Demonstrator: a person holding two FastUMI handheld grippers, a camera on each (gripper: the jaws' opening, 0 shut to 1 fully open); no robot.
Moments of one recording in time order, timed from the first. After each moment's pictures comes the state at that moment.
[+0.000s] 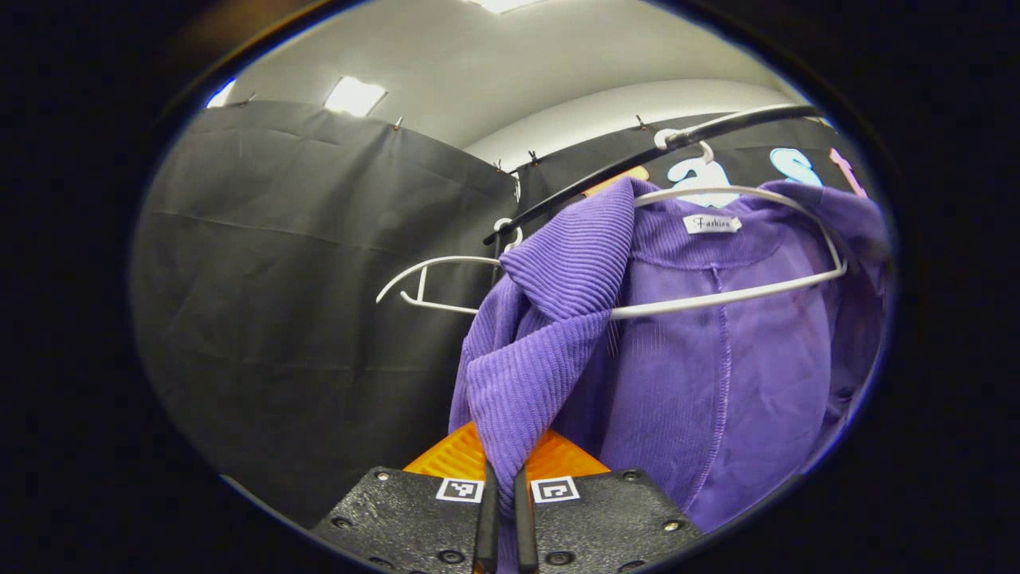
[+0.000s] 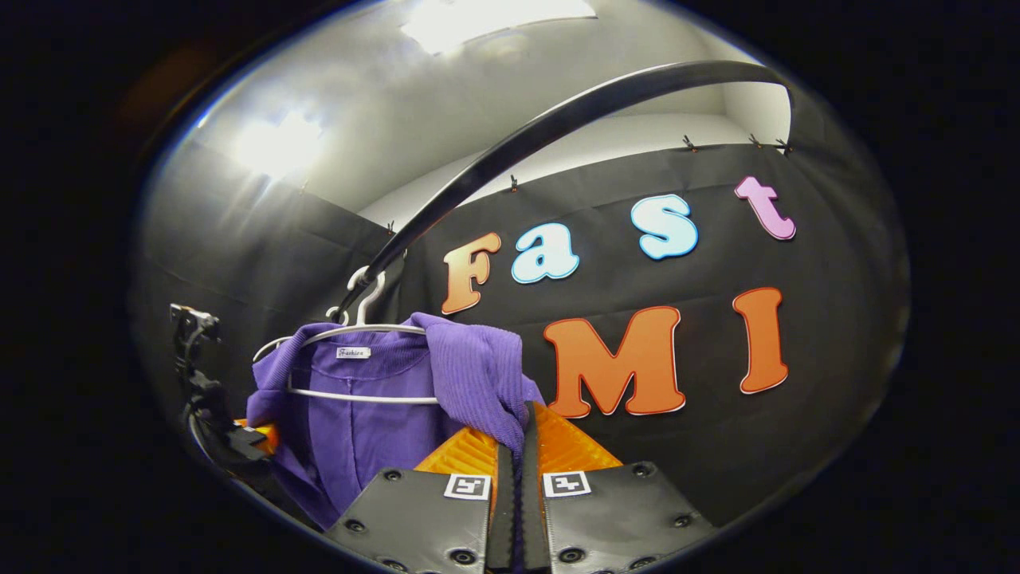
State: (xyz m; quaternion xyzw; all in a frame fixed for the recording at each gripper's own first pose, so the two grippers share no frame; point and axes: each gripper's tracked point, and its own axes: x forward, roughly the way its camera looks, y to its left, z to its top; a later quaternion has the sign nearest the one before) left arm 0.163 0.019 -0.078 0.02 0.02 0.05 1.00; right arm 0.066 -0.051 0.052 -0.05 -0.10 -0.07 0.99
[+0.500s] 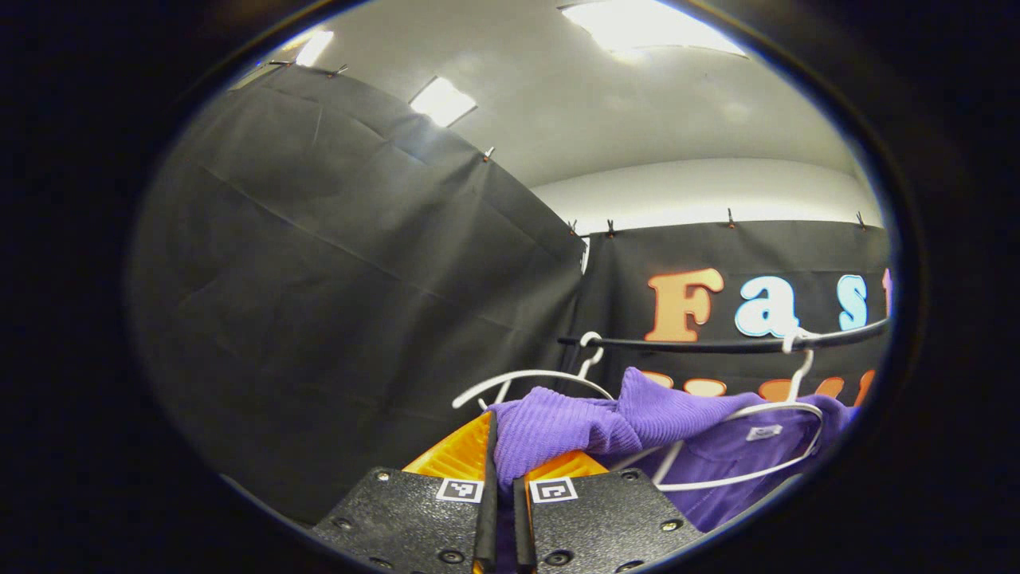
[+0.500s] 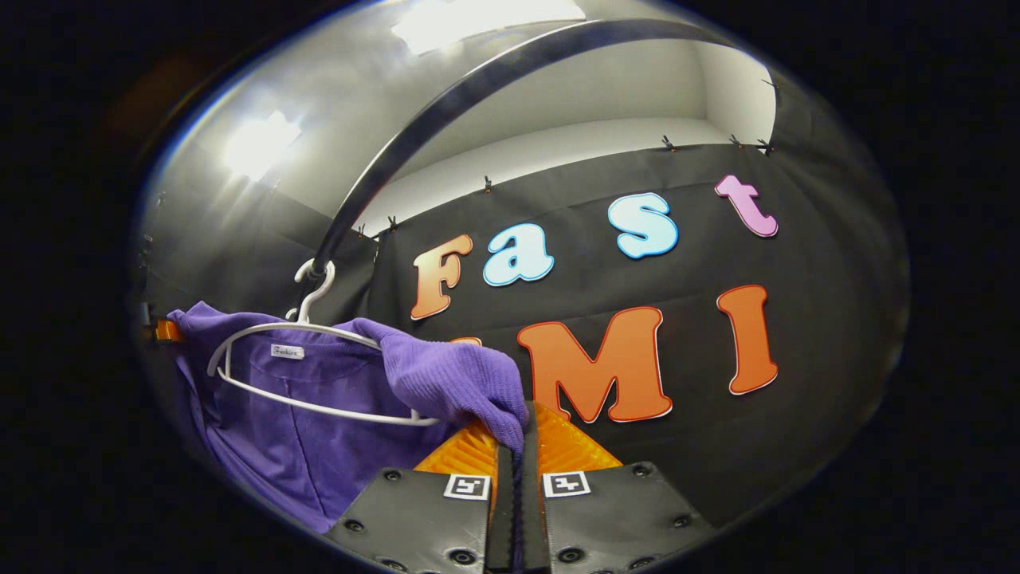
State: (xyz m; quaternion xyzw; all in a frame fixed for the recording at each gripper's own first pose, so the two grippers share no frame) left arm 0.208 0.141 0.058 -0.09 -0.07 0.12 0.99; right arm 0.112 -0.078 0.044 -0.03 -0.10 -0.10 0.99
